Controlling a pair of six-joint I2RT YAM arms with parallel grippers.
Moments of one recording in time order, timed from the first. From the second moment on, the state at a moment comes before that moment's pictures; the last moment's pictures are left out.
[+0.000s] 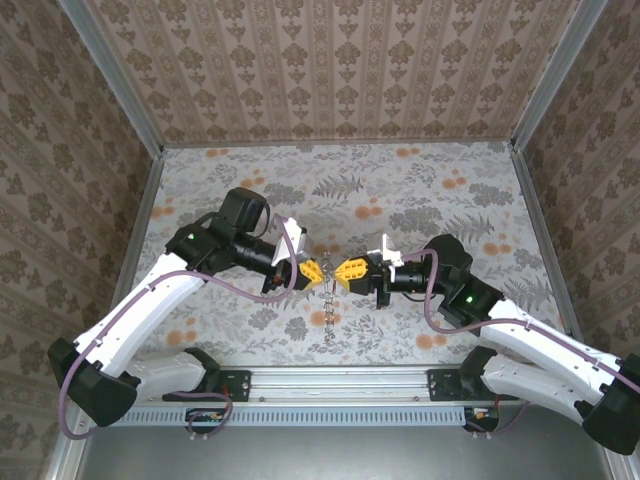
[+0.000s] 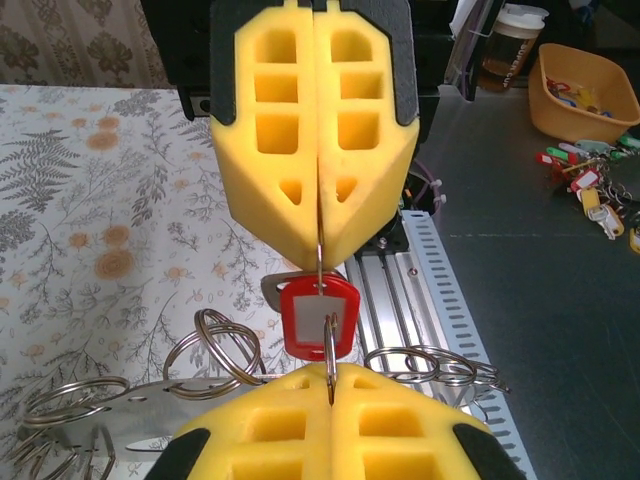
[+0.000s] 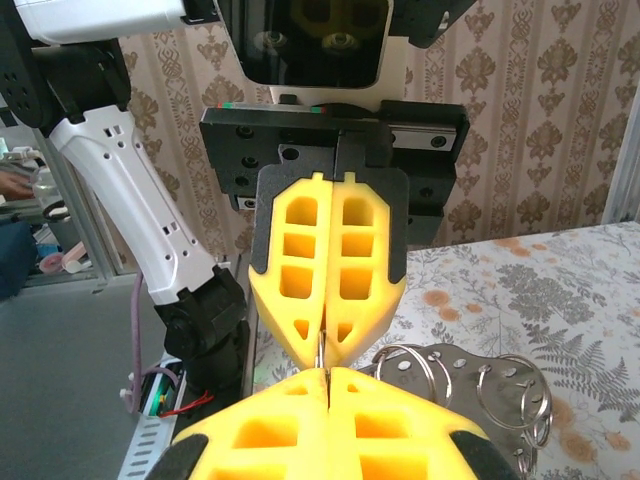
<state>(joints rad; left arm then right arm) -0.68 1.15 1.17 -0.85 1.00 0.62 0.75 0.90 0.64 0.23 -0.66 0.04</state>
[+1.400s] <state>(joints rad) -0.68 1.14 1.17 -0.84 1.00 0.62 0.76 0.90 0.64 0.23 -0.66 0.04</state>
